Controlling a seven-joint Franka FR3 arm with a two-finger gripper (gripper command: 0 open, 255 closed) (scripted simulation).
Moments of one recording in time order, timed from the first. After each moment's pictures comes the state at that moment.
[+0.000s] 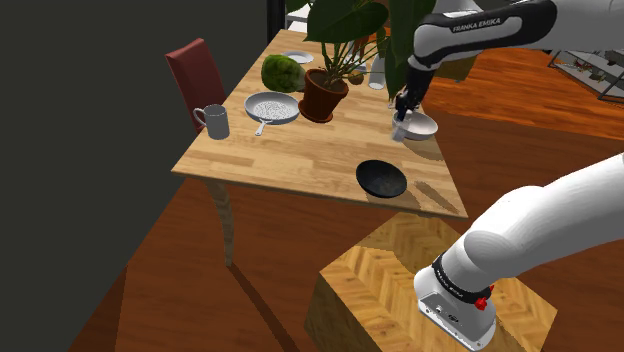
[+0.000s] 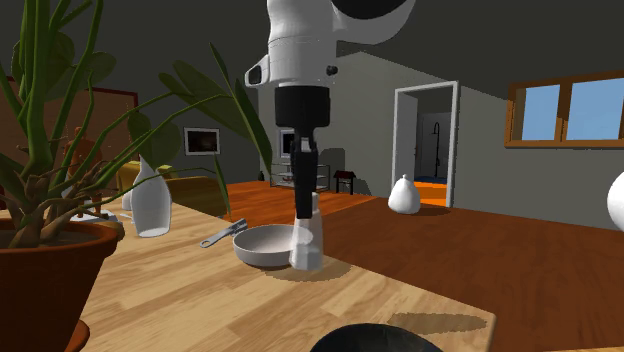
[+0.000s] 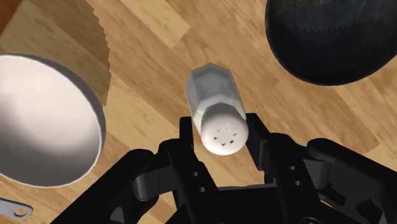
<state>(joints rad) -0.04 -0.35 -0.34 -2.32 -0.22 2.01 -0.30</state>
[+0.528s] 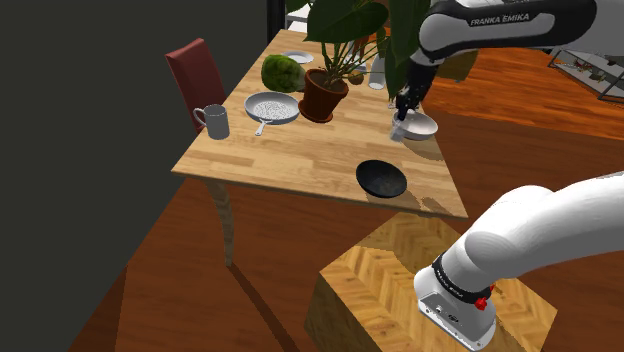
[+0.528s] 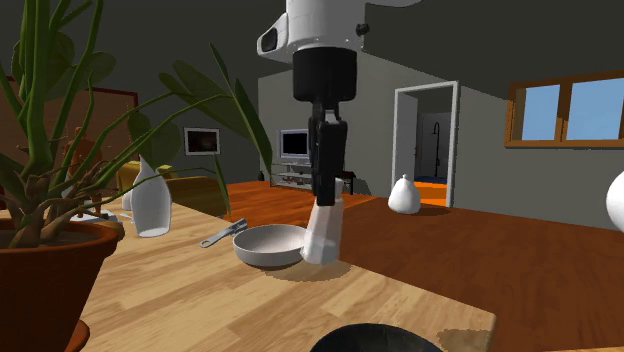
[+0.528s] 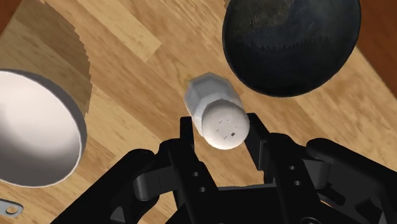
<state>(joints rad) -0.03 -0.48 -0.26 -2.37 -0.22 1.91 -0.21</state>
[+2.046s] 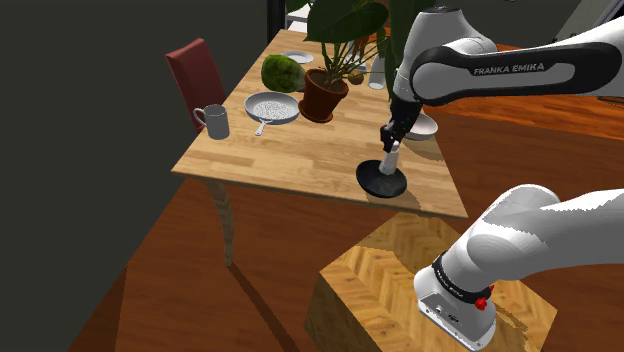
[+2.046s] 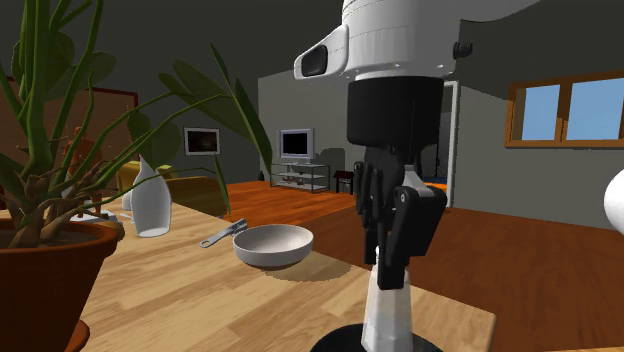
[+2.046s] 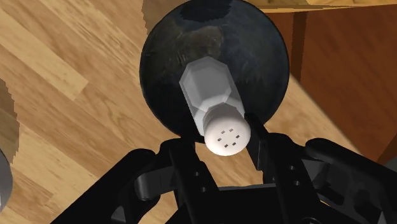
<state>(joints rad) 0.02 -0.66 -0.12 -2.65 -0.18 1.98 -0.02</state>
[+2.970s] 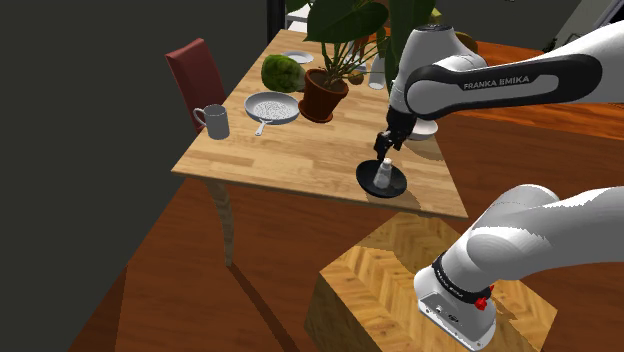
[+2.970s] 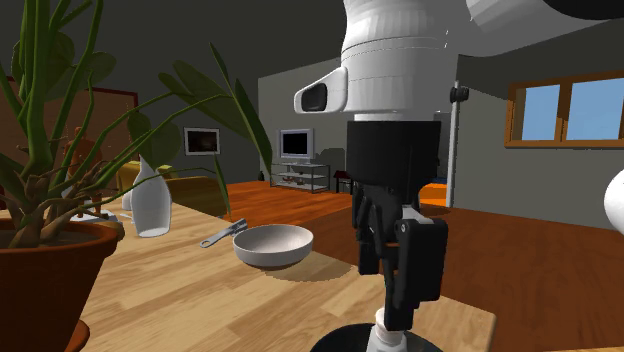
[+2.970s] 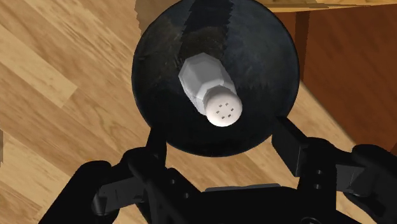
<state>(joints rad) 0.02 -0.63 -0.12 -2.71 -0.19 2.07 -0.02</state>
